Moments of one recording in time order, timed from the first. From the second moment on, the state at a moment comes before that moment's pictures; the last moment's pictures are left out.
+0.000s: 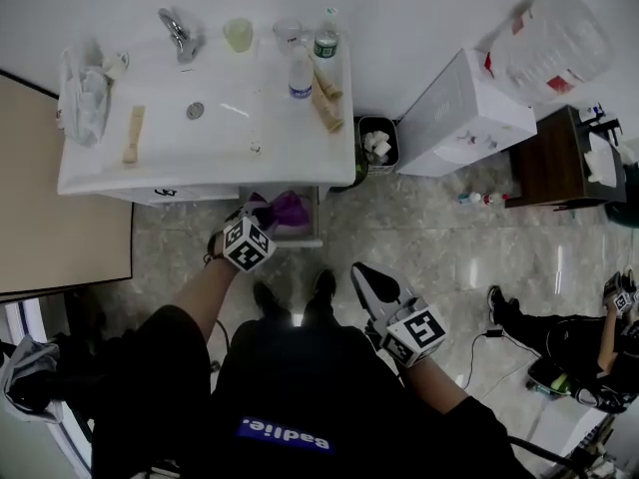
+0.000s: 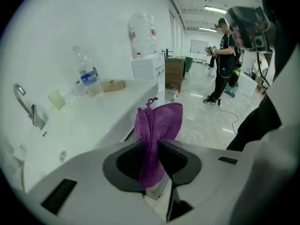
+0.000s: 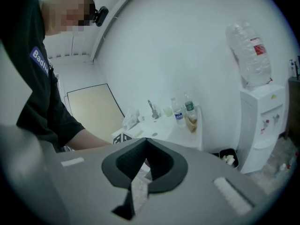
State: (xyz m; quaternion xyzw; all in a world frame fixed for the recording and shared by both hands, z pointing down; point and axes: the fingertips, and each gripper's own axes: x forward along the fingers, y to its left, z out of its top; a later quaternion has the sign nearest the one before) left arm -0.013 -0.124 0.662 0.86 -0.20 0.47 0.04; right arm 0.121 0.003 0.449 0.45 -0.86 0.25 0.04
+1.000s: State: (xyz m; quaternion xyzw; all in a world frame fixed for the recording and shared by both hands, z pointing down) left arm -0.044 -0.021 0.377 0.94 -0.30 0.10 0.15; right arm 0.059 -0.010 0.394 0.41 -0.88 0.22 0.03
